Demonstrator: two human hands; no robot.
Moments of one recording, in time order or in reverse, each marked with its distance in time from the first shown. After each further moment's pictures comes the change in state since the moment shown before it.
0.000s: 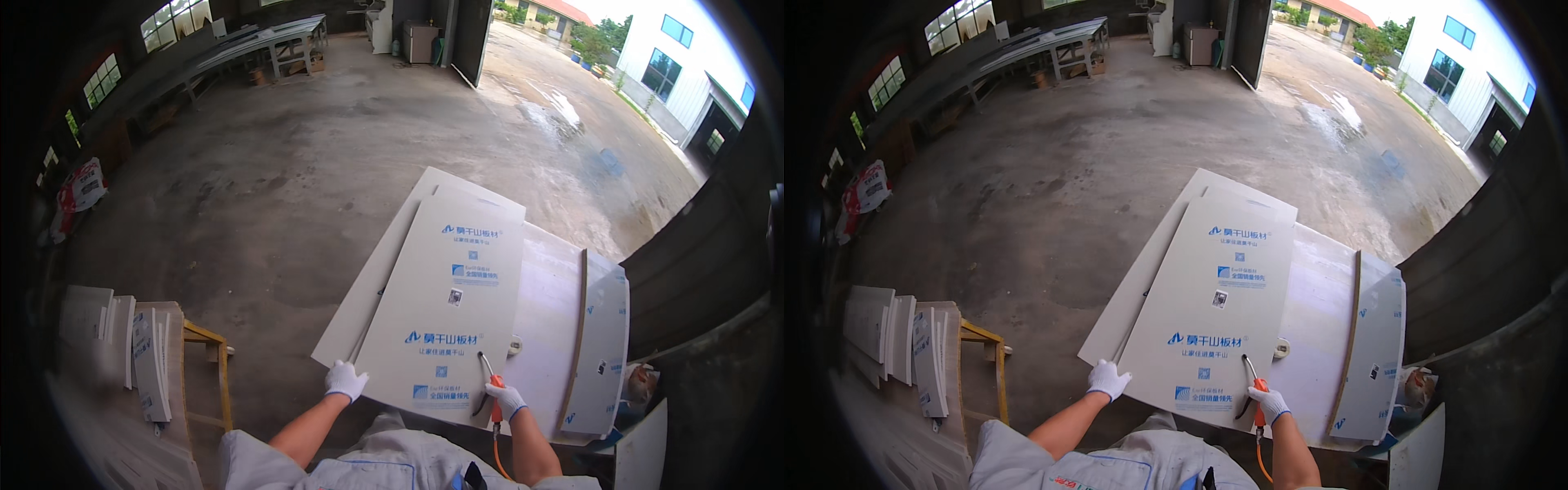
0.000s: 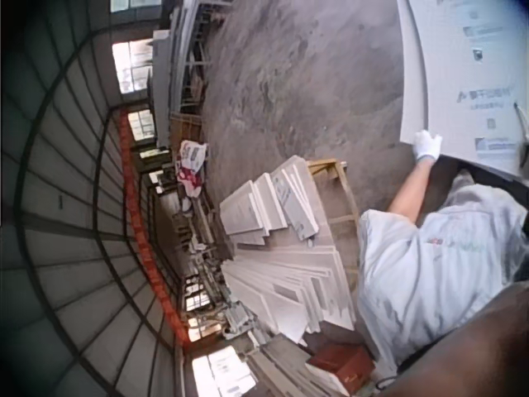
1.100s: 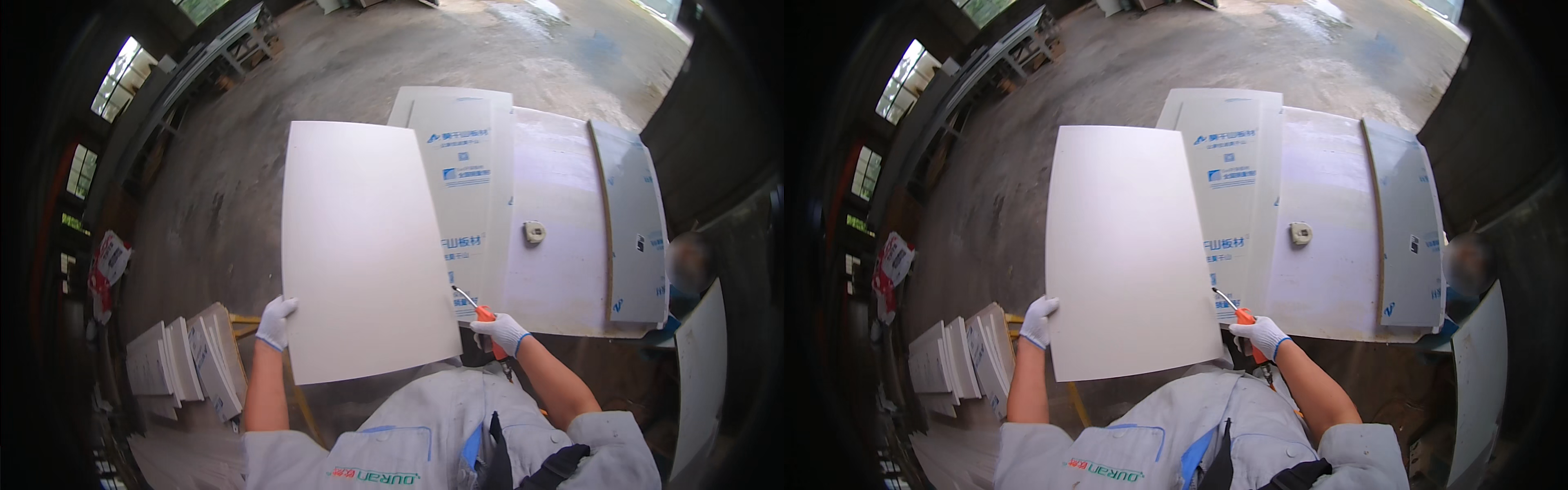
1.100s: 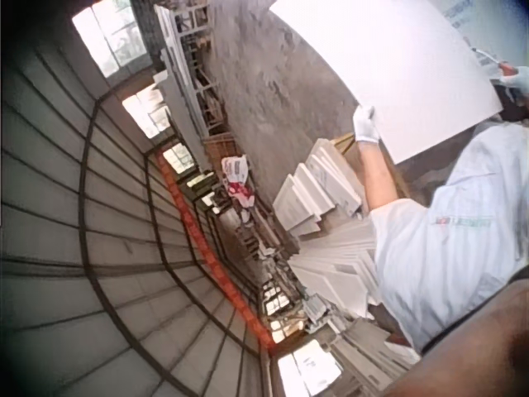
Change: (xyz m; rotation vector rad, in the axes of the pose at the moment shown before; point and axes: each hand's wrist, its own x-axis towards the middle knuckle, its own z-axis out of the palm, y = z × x) left_hand -0.051 -0.122 -0.171 -1.346 -0.238 0.047; right_hand -0.099 0.026 0.084 -0.051 -0.460 -0.012
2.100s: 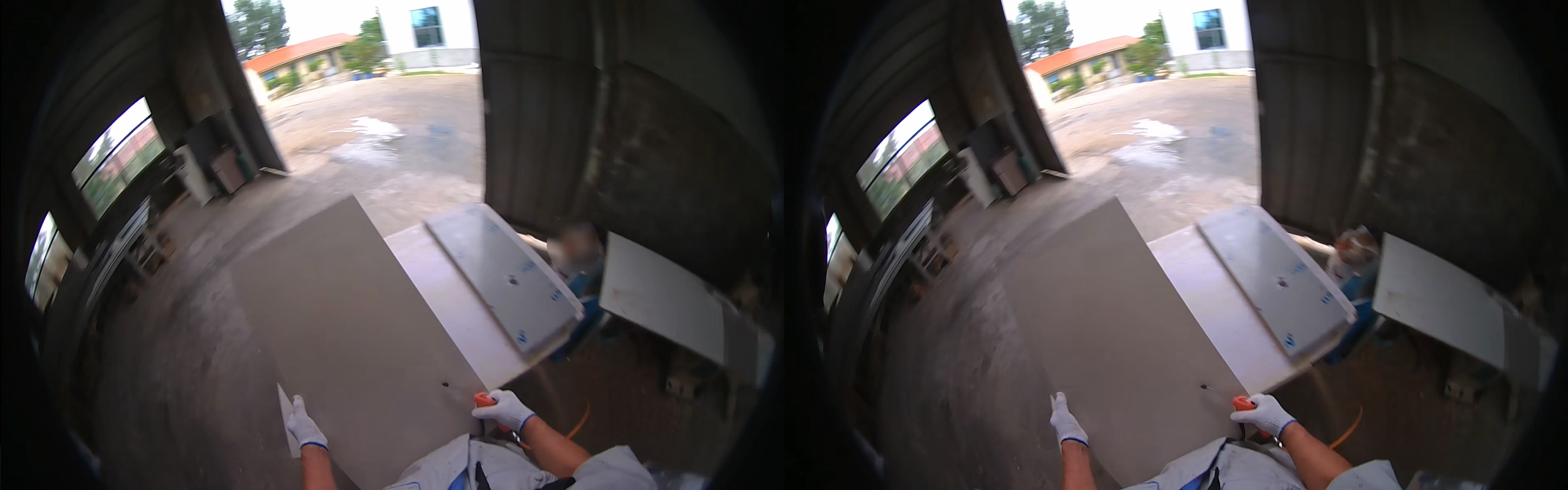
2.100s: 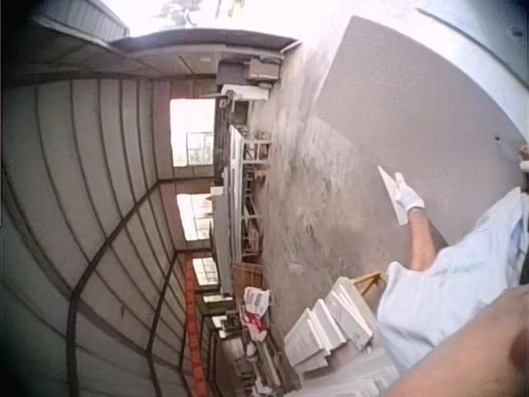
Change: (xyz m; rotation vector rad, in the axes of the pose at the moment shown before) left_hand 0.076 -0.054 0.254 -0.008 0.293 0.424; right_hand -0.130 0.103 -0.087 0.005 0.674 -0.374
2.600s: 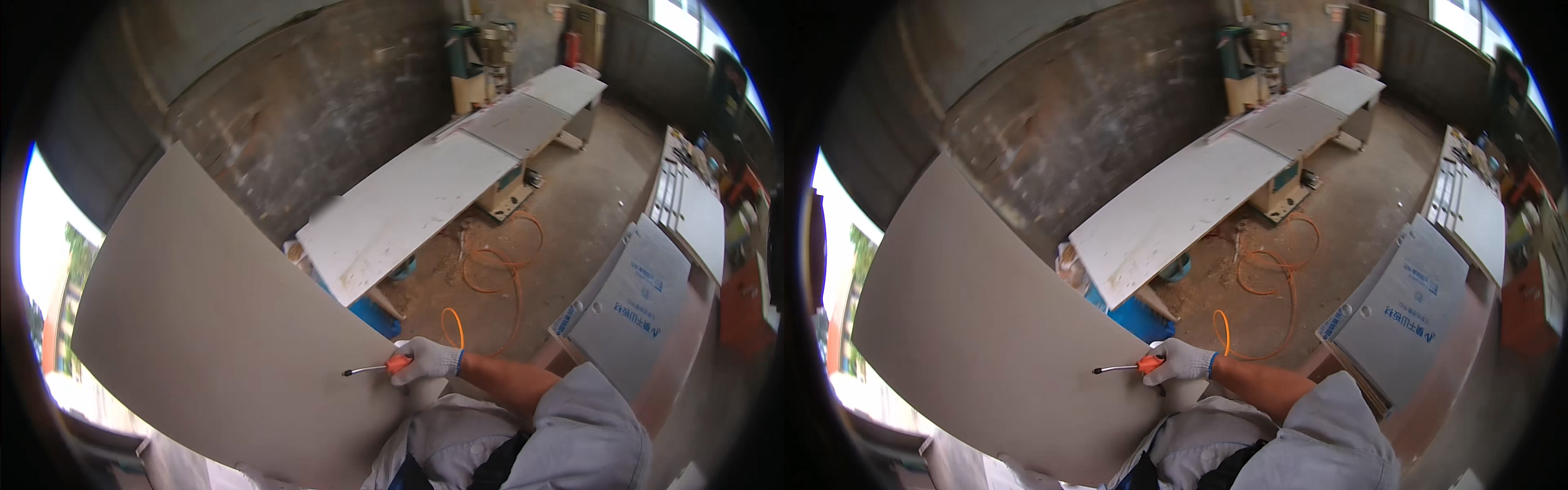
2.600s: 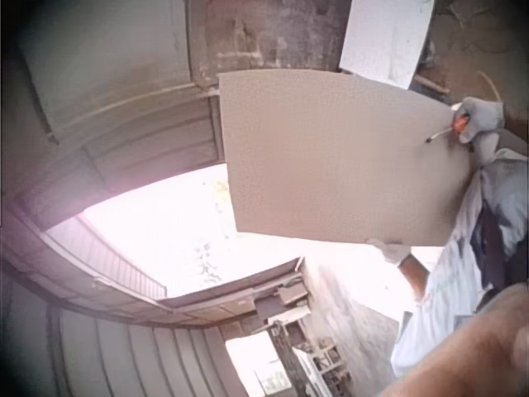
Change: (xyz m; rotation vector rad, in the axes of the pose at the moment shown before) left_hand -0.221 0.003 0.322 -0.116 -1.168 0.002; right_hand -0.151 0.080 -0.231 0.544 0.487 -0.292
